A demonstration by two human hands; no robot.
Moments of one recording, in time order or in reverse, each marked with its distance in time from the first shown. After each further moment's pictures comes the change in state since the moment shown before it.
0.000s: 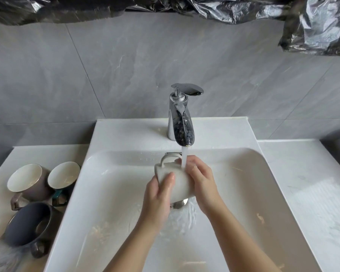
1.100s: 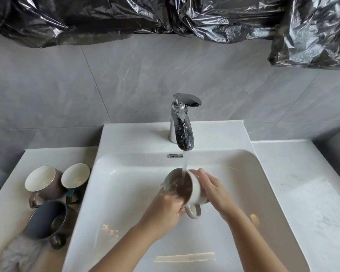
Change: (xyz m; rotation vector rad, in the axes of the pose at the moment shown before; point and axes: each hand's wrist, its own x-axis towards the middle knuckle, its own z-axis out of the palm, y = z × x) left_hand -0.004 -0.021 -0.030 1.115 -0.518 0.652; right_hand -0.027 -0.017 -0.032 -0.277 -0.042 0.290
